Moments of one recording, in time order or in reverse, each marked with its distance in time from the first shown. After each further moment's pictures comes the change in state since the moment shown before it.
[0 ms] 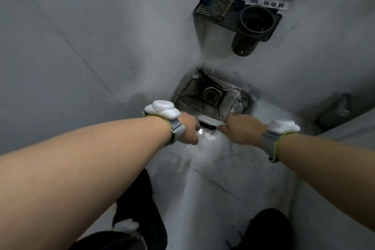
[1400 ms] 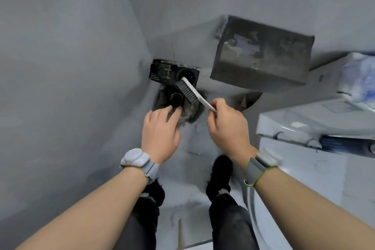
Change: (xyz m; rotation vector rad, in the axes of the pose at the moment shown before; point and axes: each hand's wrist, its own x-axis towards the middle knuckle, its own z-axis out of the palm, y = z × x) left_hand -0.221 0.064 -0.303 -0.120 0.569 0.110; right_hand -0.249 -0.010 -0.391 0.438 0.550 0.376
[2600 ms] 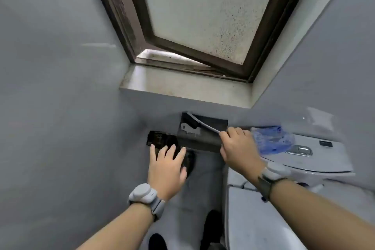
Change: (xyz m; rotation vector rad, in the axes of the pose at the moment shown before) left_hand -0.002 0.178 -0.203 0.255 -0.032 0.001; right_hand 0.012 0.072 -0.261 -0.478 0.070 -0.227
